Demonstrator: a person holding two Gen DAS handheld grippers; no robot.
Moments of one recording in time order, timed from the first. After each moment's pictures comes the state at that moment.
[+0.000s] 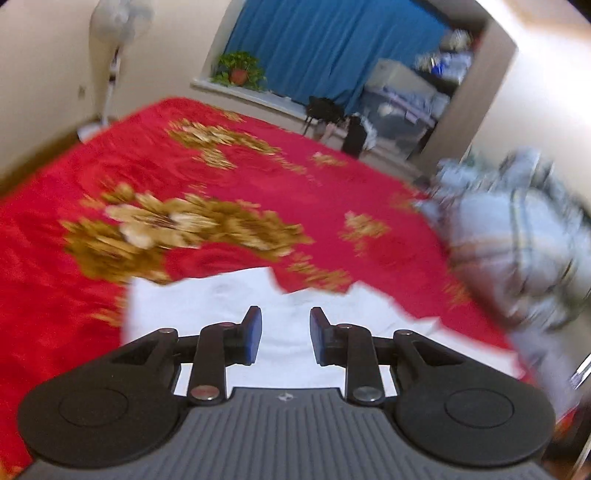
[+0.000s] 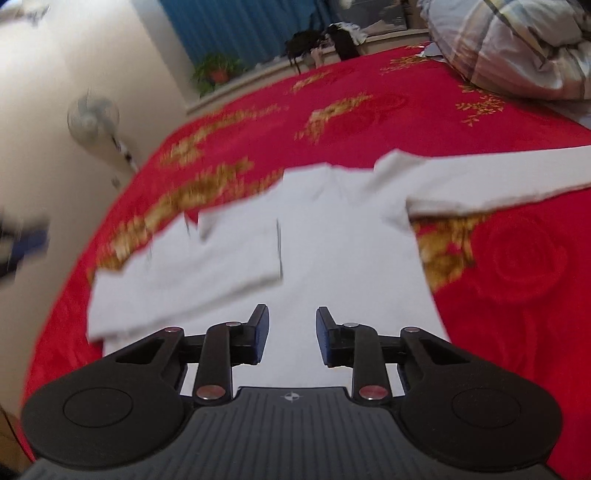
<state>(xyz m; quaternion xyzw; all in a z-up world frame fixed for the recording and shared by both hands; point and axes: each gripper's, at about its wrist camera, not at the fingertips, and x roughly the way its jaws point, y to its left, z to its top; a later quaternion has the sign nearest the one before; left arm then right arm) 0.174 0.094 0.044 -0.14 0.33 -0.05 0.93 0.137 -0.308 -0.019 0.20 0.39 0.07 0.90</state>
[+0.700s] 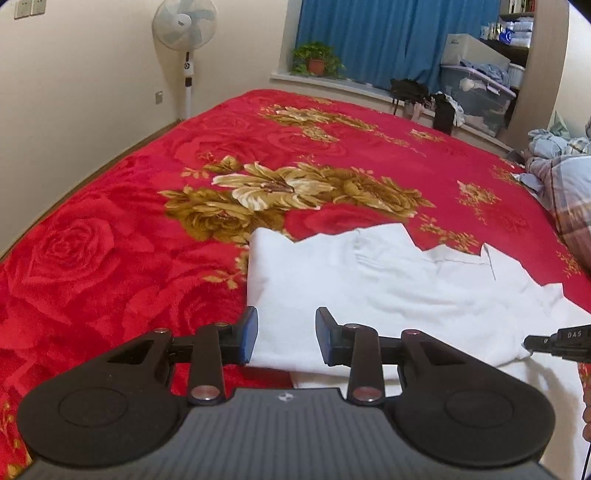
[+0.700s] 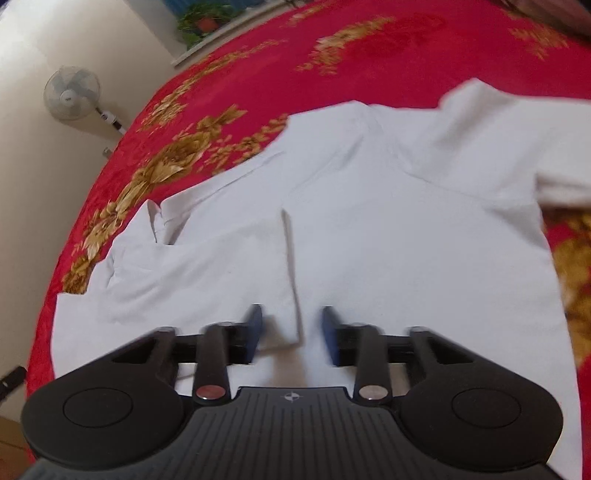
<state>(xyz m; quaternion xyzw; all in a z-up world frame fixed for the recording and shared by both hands) 0.177 0.132 -0.052 -0.08 0.35 0.09 0.93 0.283 -0.251 -0.111 0.20 0.46 0.10 0.86</state>
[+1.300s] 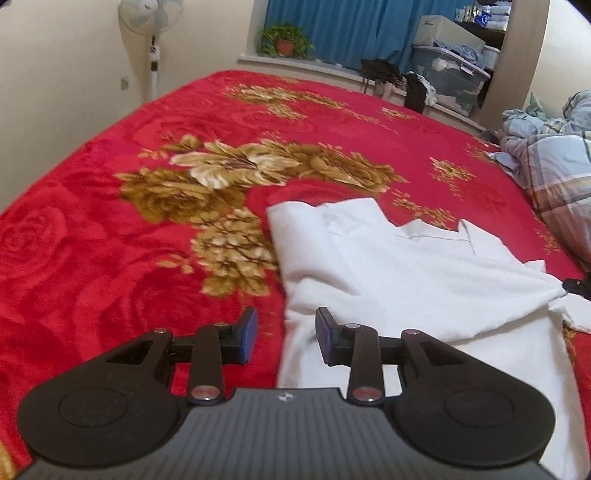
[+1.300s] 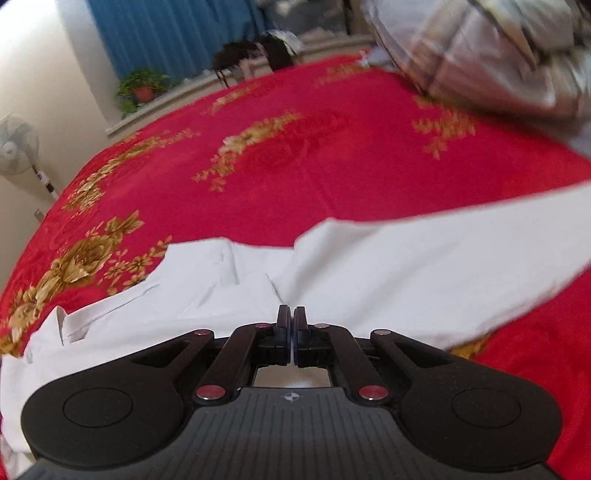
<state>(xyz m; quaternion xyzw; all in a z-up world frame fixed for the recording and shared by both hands) 0.200 0.117 -0.078 -0.08 0.38 0.03 0.92 0.294 -0.347 -0.074 0.15 0.37 -0.05 0.91</state>
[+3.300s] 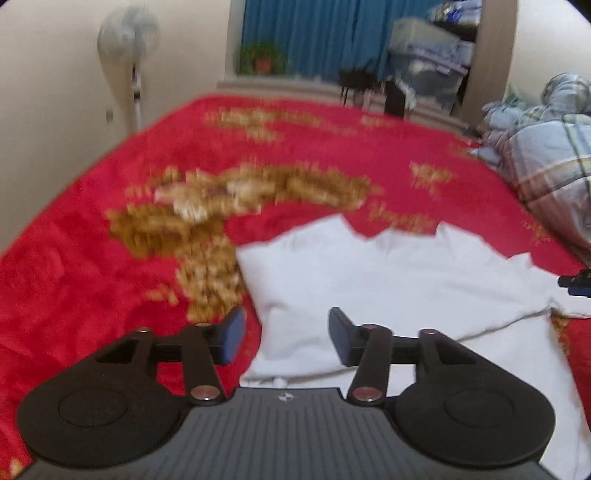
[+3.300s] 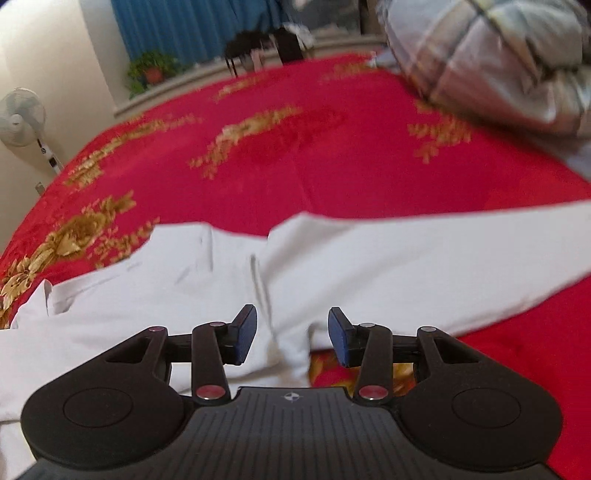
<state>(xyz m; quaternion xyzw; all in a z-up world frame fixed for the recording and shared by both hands) 0.184 0.085 -0.043 -0.03 0.34 0.02 0.94 0.280 -0.380 -0.071 0.12 0.39 -0.03 0.91</state>
